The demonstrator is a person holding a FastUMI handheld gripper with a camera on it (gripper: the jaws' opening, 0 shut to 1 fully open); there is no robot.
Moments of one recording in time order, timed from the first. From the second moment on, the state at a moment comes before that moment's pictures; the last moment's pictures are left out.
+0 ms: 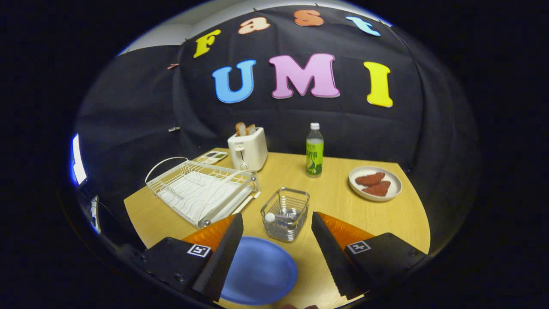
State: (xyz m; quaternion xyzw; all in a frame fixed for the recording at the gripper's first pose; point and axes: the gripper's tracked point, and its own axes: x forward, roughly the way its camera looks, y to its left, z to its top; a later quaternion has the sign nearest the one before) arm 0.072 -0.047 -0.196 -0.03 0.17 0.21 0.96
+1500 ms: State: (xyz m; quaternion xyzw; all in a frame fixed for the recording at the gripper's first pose) arm 0.159 -0.033 -0.257 -0.04 0.20 0.16 0.96
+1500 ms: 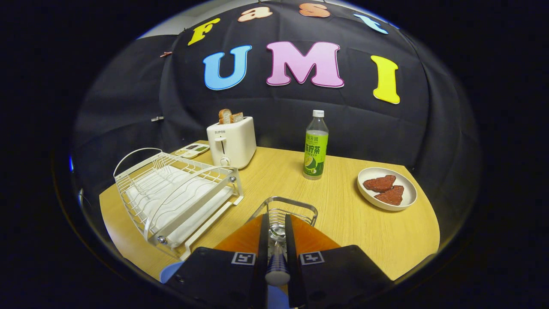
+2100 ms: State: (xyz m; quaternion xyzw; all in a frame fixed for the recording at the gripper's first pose) arm 0.109 -0.031 -0.155 0.01 0.17 0.23 0.96
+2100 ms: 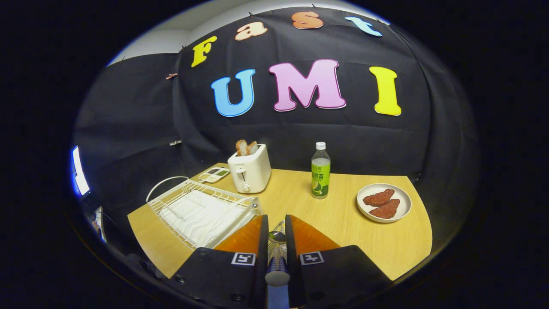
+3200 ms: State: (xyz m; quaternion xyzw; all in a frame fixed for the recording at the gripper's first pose) arm 0.015 0.005 -0.279 -0.08 0.29 0.33 0.90
